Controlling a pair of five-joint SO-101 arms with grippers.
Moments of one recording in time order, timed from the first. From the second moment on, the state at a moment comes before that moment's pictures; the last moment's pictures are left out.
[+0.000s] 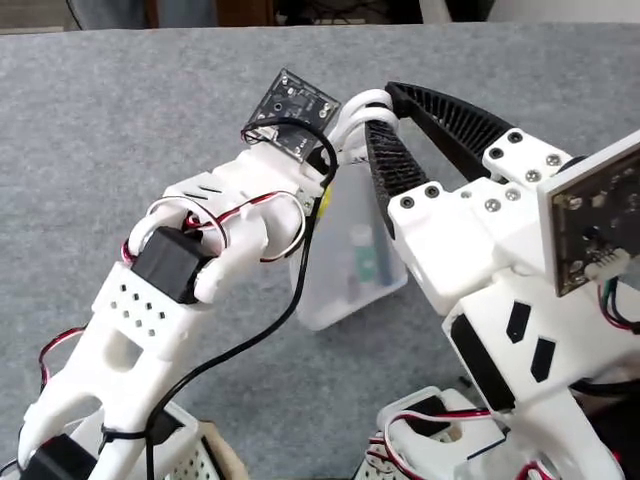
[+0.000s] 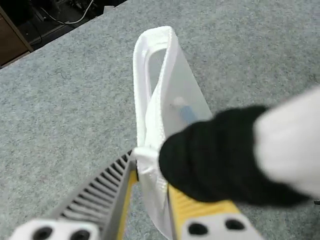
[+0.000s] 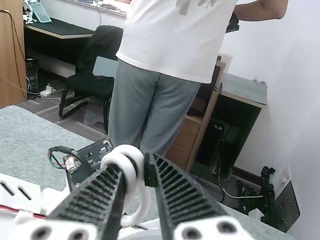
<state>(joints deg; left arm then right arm) 28.4 -34.0 13.1 63.8 -4.6 -23.5 -31.7 -44.1 87.8 11.3</state>
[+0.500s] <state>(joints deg) 29.5 -34.2 11.8 68.8 -4.6 -20.9 -31.7 -44.1 87.8 13.1</state>
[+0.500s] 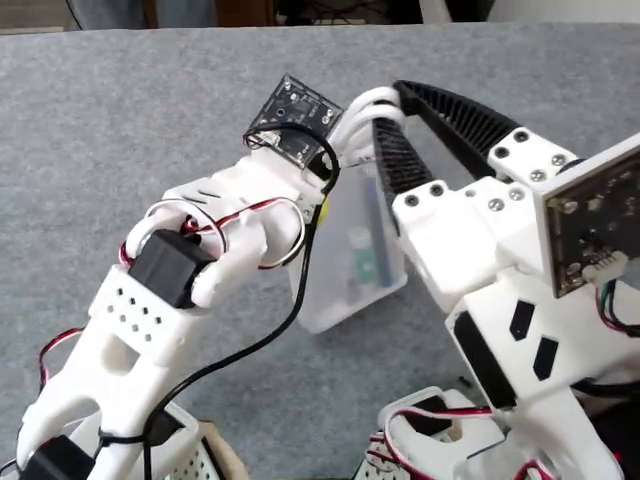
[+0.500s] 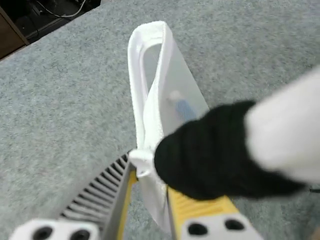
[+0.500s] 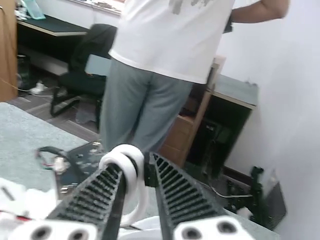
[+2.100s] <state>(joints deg) 30.0 -33.7 -11.7 98.4 -5.0 9.8 -29.2 10.9 43.9 18.4</state>
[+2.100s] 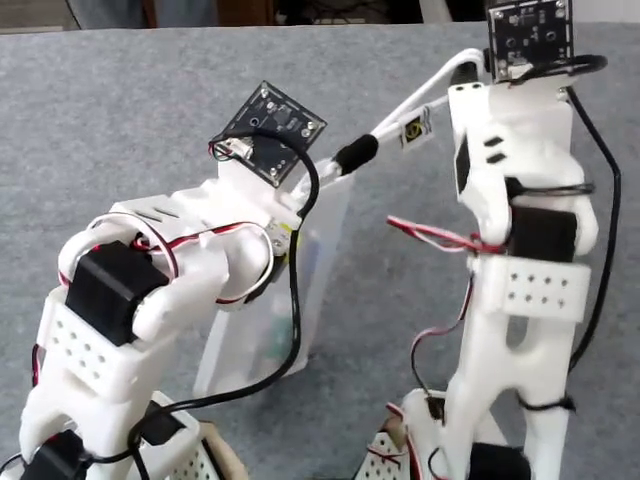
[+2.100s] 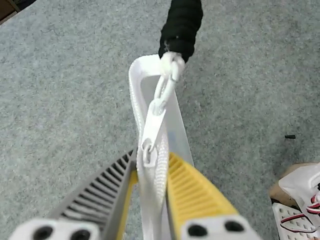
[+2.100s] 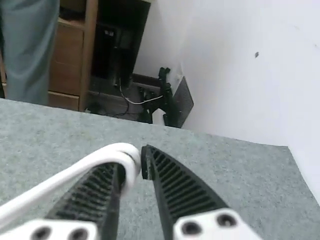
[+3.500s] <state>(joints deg) 27.6 -33.5 -16.2 99.9 -3.1 25.3 -1.8 7.2 32.4 18.3</state>
